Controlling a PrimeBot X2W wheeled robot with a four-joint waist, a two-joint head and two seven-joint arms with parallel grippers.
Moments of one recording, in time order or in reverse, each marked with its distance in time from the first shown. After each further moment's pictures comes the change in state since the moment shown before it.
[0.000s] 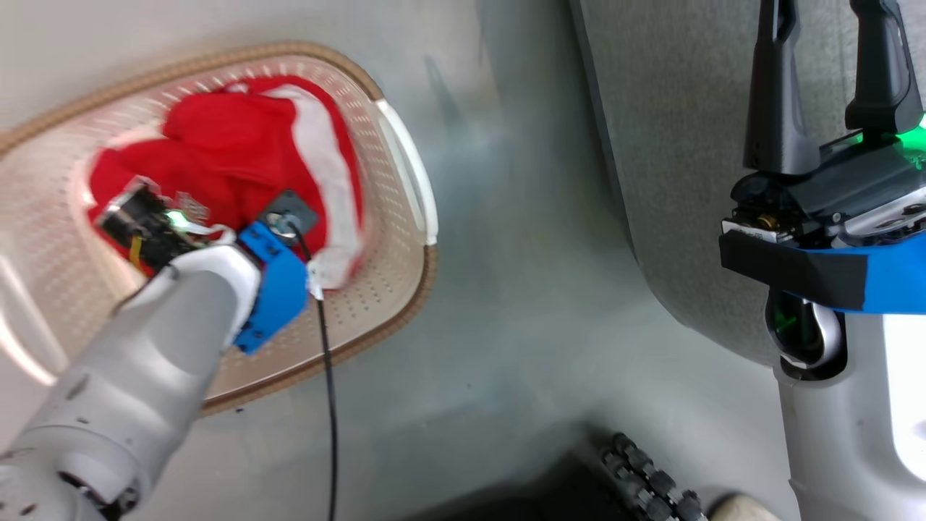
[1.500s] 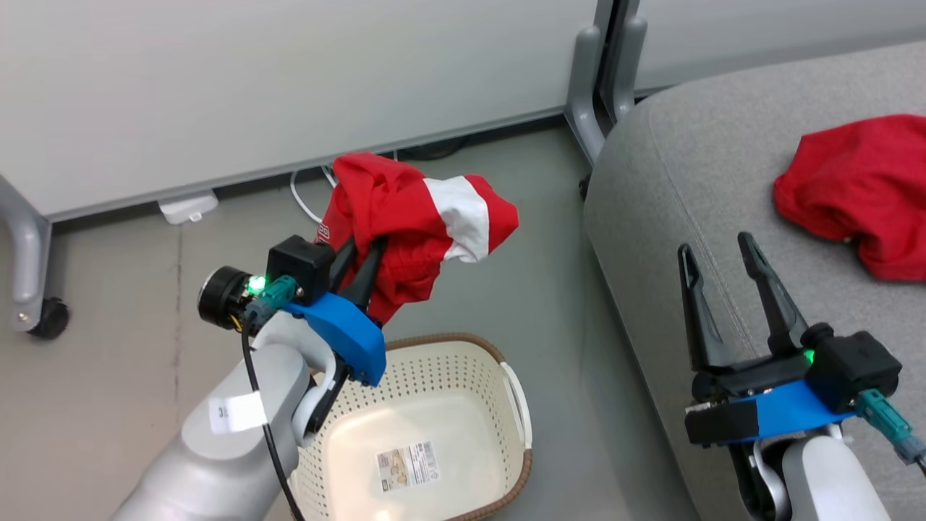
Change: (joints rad) left arm 0.334 -0.023 0.436 -0.476 -0.195 0.093 -0.396; right arm 0.376 -0.005 -0.030 0.224 -0.103 0.000 0.000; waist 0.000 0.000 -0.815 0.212
